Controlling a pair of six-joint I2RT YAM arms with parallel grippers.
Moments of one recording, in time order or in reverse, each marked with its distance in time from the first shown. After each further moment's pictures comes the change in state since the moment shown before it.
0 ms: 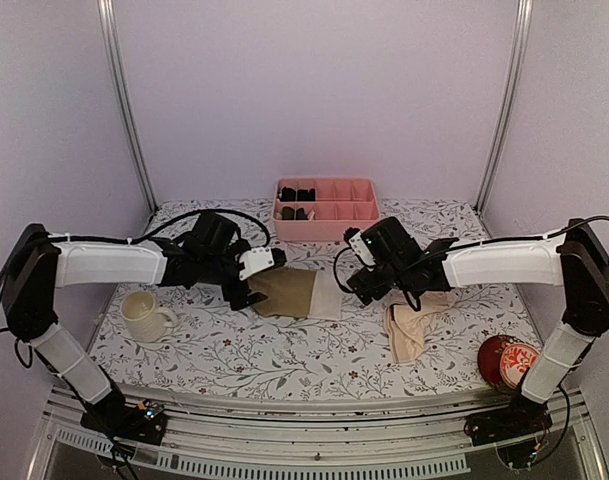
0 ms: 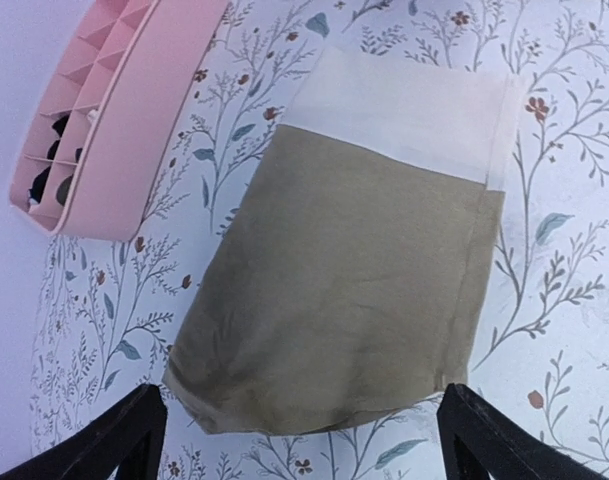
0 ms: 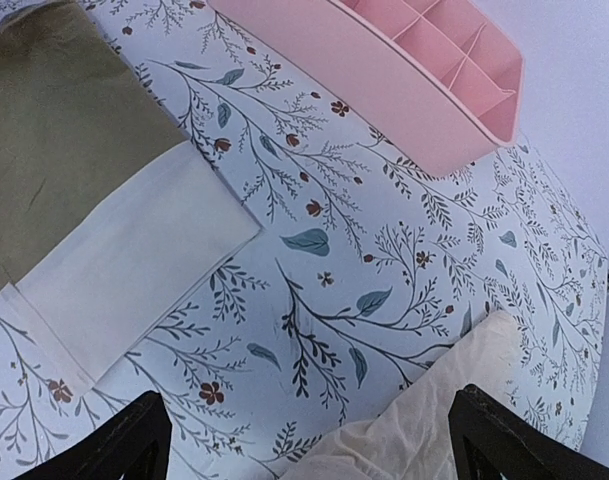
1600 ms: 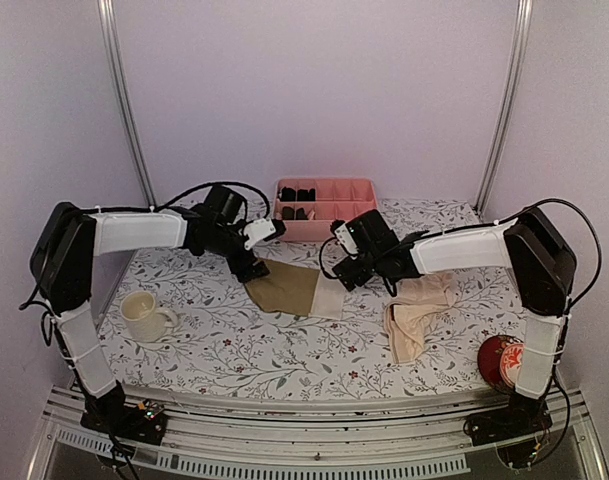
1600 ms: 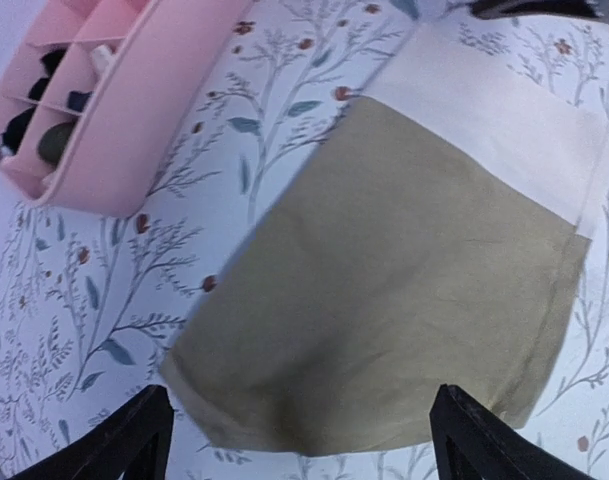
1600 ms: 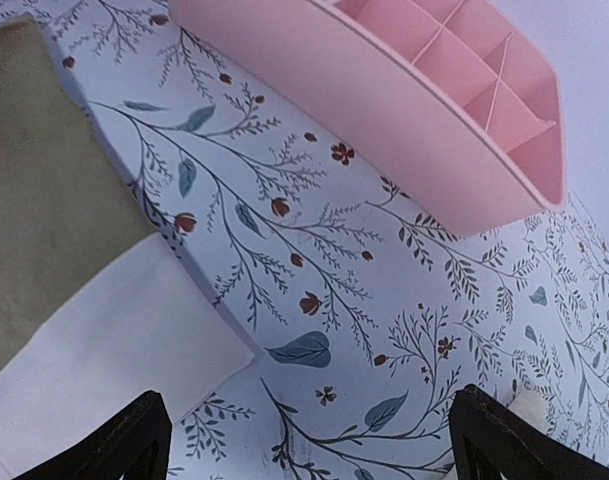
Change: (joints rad) left arm 0.135 0.239 0.316 -0.172 0.068 -0.092; right arm -0.054 0.218 0.163 0.119 -0.057 -0.040
